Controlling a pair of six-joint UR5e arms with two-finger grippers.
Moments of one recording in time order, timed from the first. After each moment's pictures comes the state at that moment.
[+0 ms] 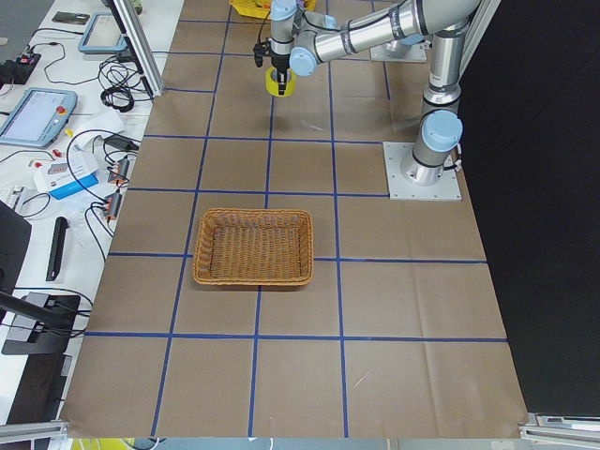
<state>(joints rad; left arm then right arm) -1.71 -1.78 -1.84 -1.03 1.55 -0.20 1.58 -1.51 1.57 -1.65 -1.52 -0.03</state>
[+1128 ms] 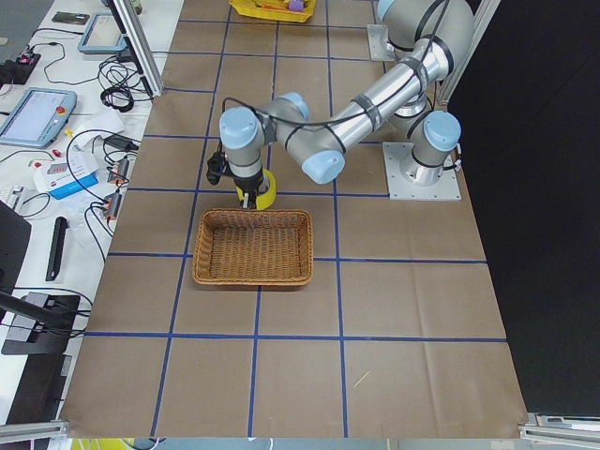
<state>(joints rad) -0.88 -1.99 -1.50 -1.23 1.57 0.87 1.57 -1.51 1.57 -1.65 -1.52 -0.04</state>
